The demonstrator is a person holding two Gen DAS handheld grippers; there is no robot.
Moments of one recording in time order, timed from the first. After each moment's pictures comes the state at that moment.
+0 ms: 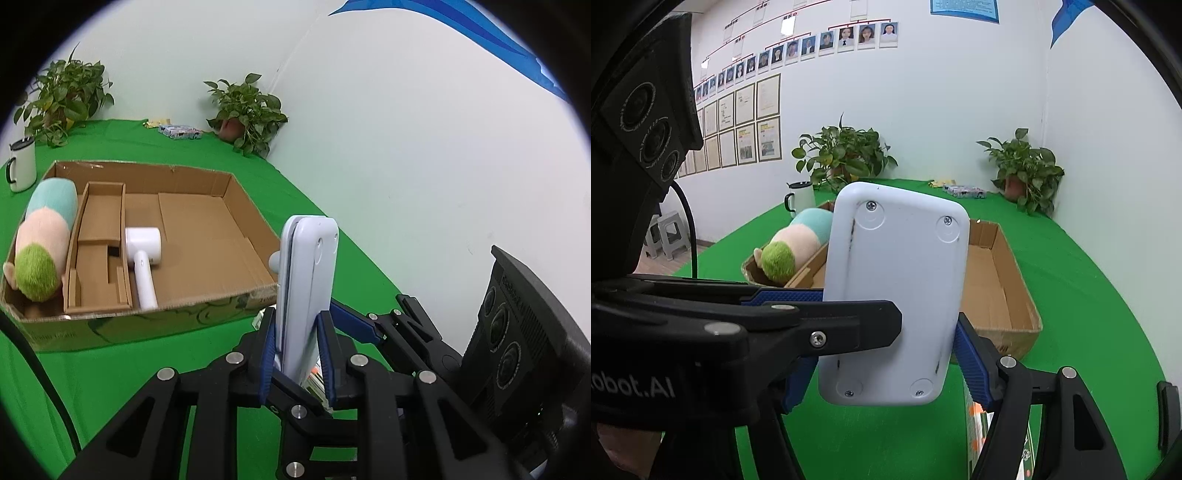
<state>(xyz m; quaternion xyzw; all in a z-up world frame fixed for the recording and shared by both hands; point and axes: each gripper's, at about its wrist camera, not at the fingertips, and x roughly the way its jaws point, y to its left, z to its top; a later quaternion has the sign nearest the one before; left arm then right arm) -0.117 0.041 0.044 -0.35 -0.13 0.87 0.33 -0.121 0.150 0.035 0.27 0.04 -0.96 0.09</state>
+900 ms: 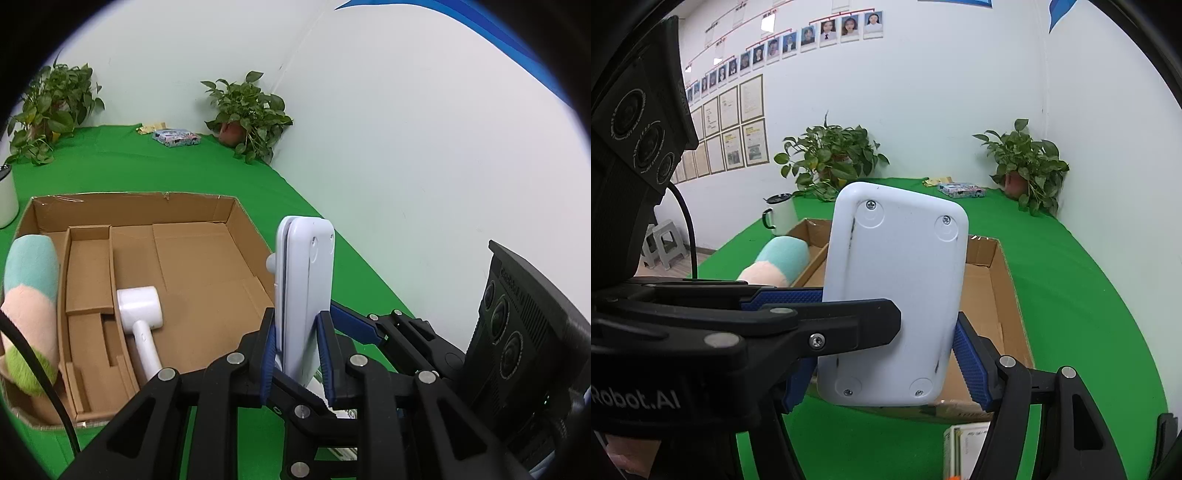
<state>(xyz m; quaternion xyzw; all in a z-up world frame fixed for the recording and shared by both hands) -0.216 0.056 0.068 -0.36 -0.13 0.86 0.33 -0.235 0.172 0.073 0.30 0.02 -0.95 0.08</state>
